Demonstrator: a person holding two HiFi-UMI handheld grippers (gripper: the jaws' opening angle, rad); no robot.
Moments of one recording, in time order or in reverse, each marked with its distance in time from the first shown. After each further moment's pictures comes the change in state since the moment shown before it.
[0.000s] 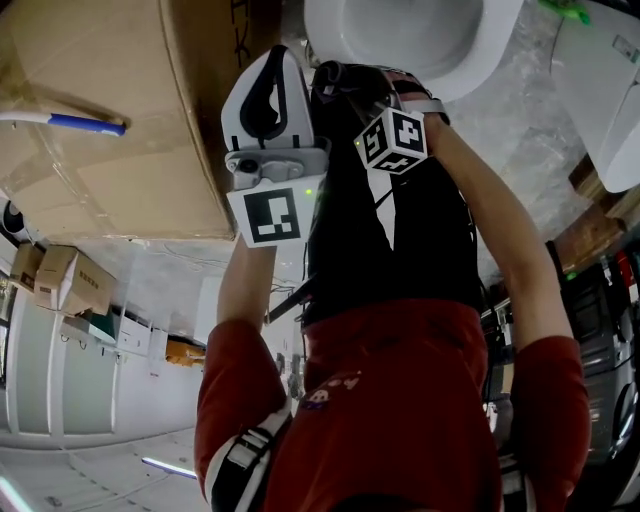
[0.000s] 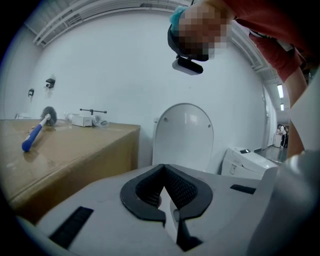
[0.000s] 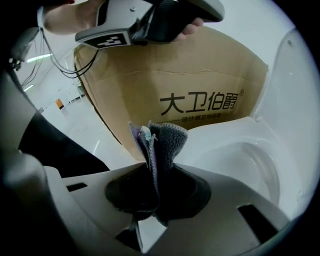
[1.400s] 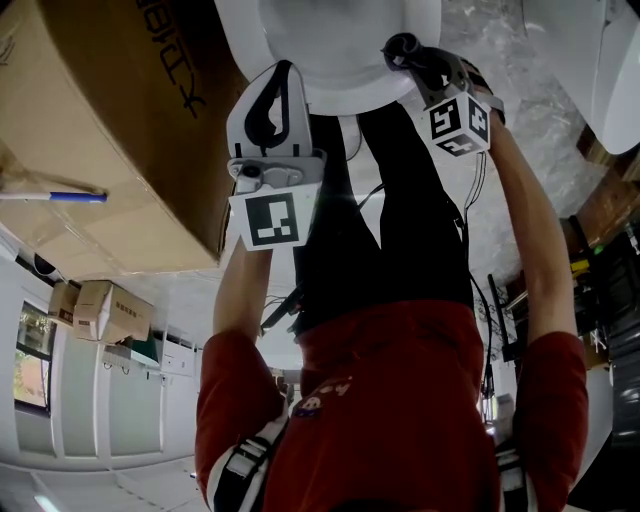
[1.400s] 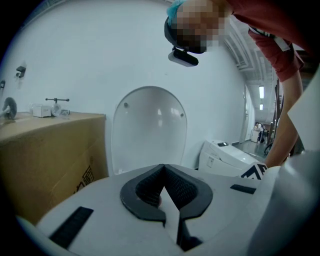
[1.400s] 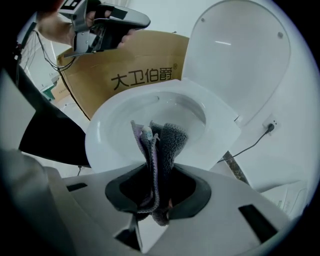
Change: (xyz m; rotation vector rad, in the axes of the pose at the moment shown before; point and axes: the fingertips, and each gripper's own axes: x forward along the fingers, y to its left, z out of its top) left arm 0.053 -0.116 -0.015 0.047 0.101 -0.224; right arm -0.118 -0.110 -0.187 0.236 0.141 -0.246
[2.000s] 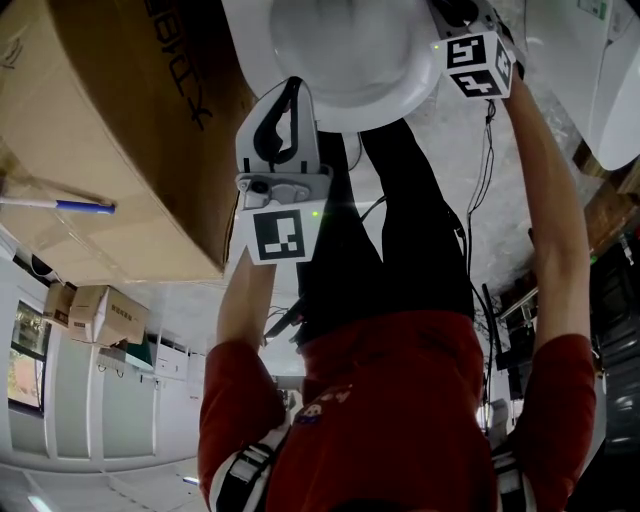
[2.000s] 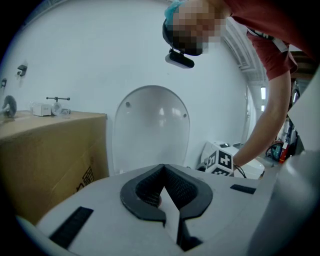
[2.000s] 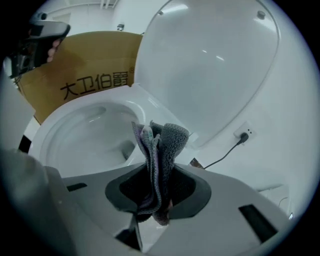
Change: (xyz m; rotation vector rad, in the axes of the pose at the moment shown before) left arm 0.008 0.007 0.003 -0.019 0.008 0.010; right arm 0.024 -0.169 0.049 0.087 -0.038 -0.269
